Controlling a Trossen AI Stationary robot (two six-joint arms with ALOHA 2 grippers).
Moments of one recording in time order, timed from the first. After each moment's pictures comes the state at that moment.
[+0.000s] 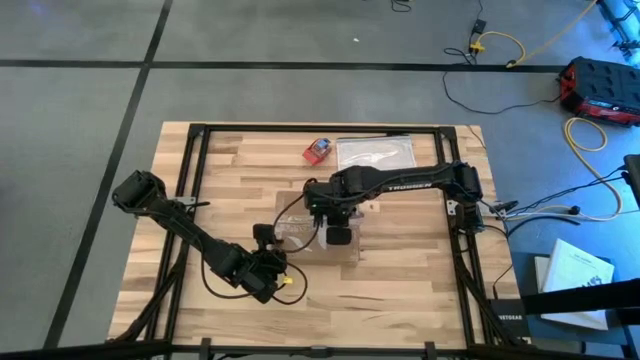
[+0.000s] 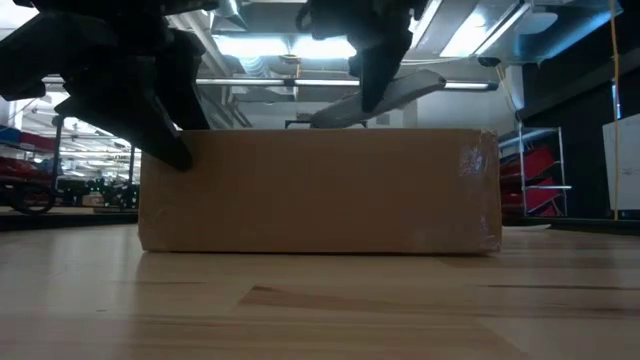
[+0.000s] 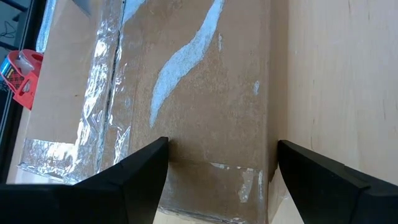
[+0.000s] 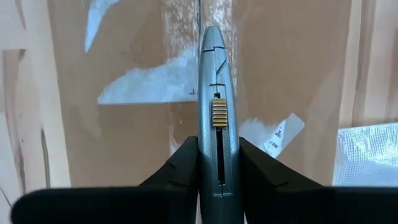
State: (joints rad) left arm -0.59 1.72 1.09 -0.67 -0.68 -0.44; right arm 0.06 1.99 1.85 -1.23 -0.03 0.08
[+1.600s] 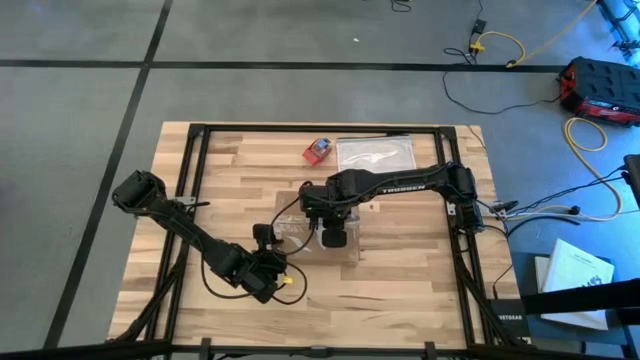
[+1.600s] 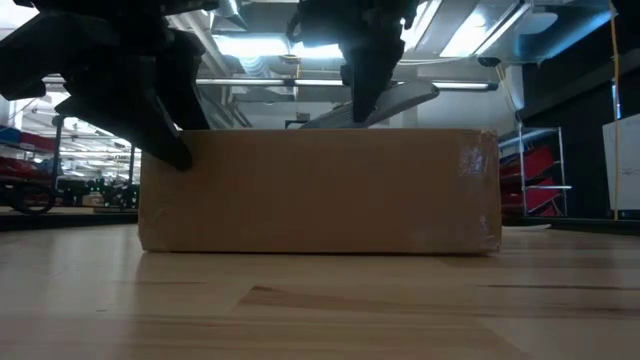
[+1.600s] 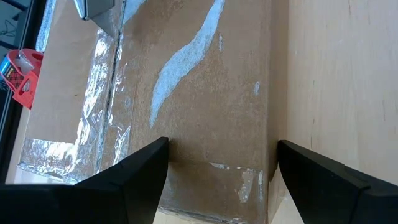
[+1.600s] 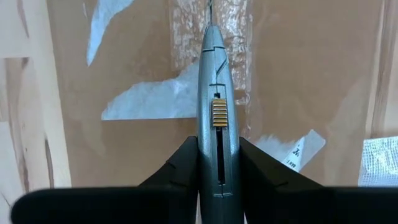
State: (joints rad) left arm -0.59 1.72 1.09 -0.67 -0.68 -0.45; right arm 0.06 2.03 1.86 -1.20 -0.04 0.10
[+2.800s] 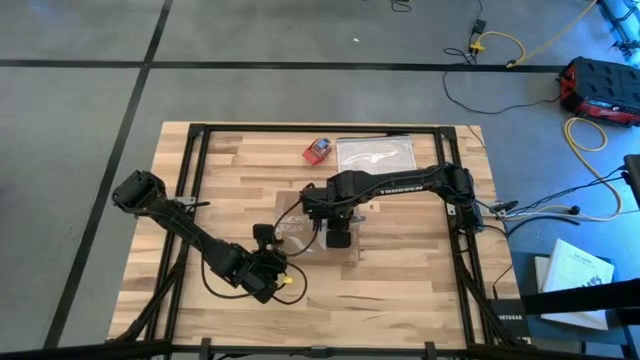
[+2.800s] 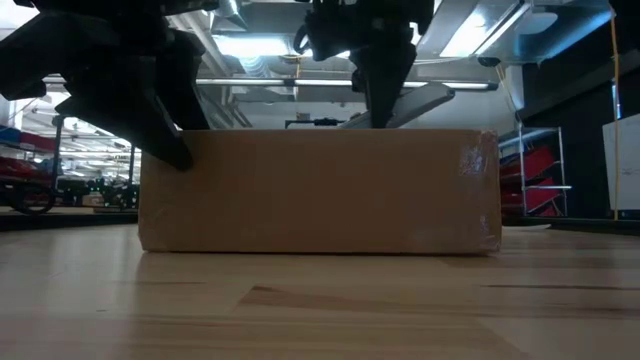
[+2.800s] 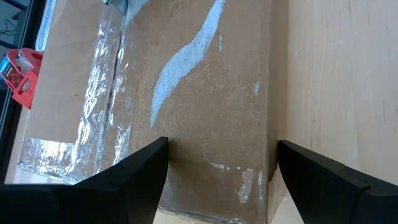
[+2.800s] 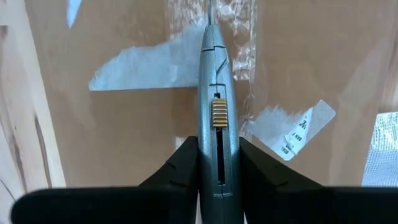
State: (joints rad) left arm -0.59 1.72 1.09 -0.67 -0.68 -0.45; right arm 0.06 2.05 1.86 -1.29 -0.05 0.10
